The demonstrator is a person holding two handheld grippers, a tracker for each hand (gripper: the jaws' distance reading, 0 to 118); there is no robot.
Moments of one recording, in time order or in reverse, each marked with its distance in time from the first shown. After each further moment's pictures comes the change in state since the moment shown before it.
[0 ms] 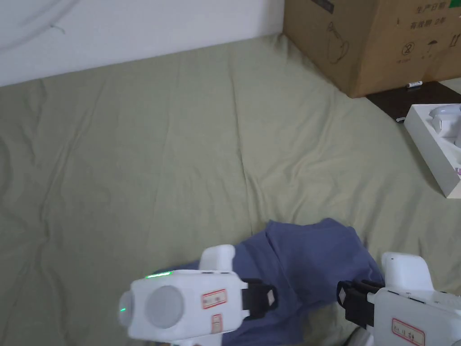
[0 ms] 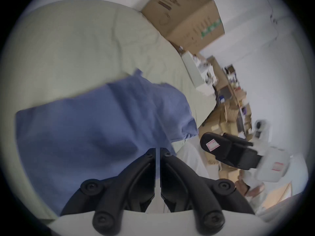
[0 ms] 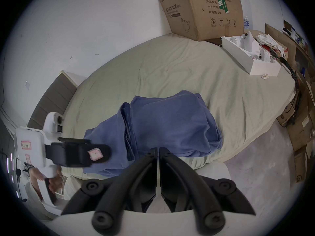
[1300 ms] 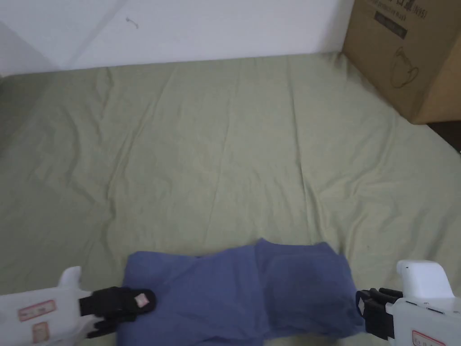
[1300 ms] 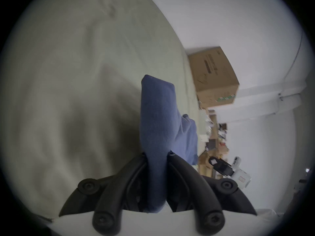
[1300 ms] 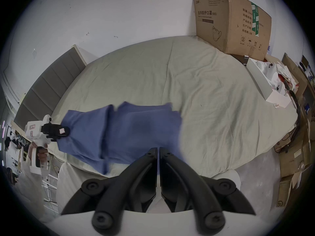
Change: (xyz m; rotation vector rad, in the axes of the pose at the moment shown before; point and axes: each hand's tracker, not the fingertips) left arm -0.251 -0.052 0.205 0.249 -0.046 0.470; right arm -0.090 0.003 -0.012 -0.047 -0.014 0.229
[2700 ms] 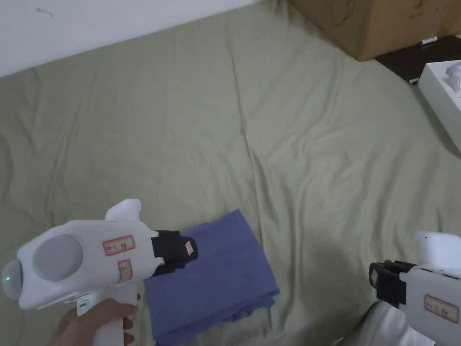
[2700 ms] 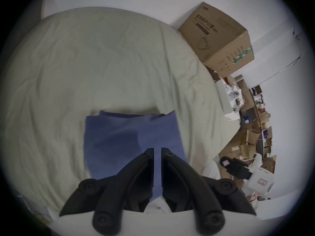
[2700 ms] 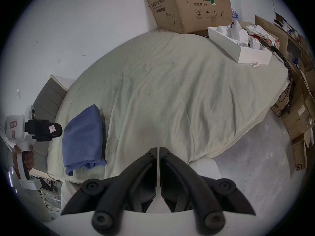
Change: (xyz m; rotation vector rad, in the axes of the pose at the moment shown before) left arm 0.226 -0.031 -0.143 -0.107 0.330 -0.396; right arm 0.105 -0.030 0.000 0.004 -0.053 -0.303
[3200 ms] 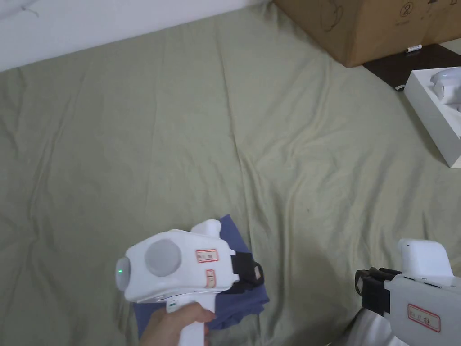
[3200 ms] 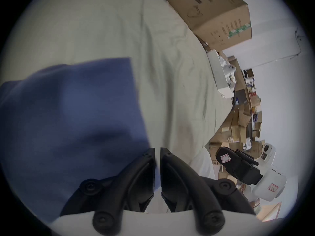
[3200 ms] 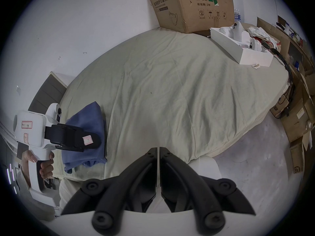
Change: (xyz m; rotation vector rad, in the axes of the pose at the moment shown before) left arm 0.064 -0.030 -0.113 -0.230 -0.145 -0.026; right arm -0.003 0.001 0.005 -0.012 -0.009 0.024
